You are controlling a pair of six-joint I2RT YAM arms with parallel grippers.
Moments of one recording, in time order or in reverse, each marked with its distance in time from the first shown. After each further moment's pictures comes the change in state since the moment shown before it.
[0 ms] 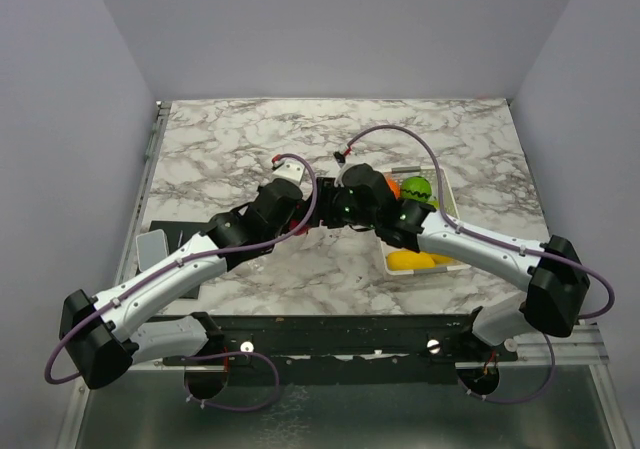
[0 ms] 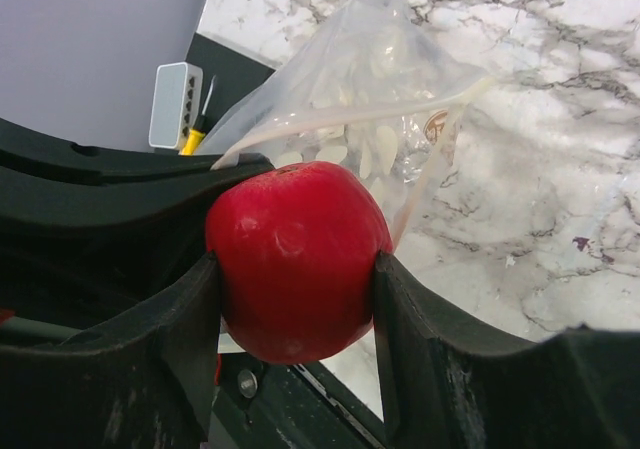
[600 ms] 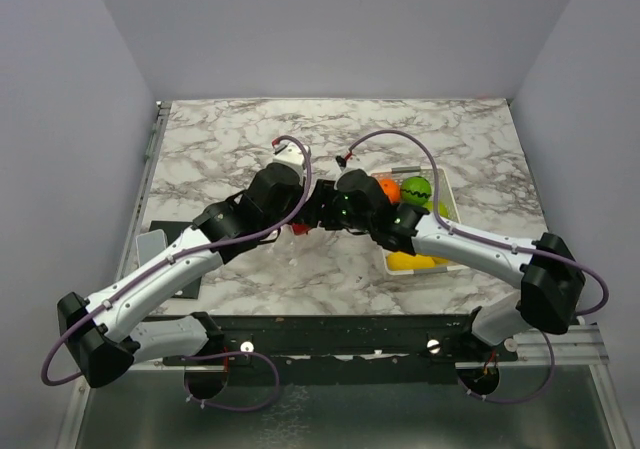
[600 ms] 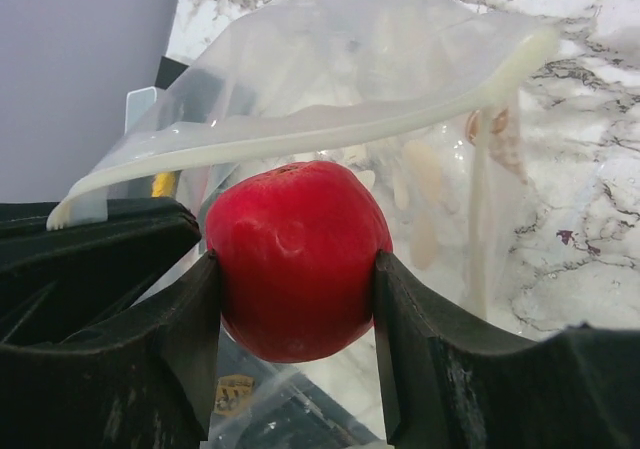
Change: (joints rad) left arm 0.012 0.002 0.116 -0.005 0.156 -0.053; right arm 0.021 0.039 -0.040 0.043 0.099 0.060
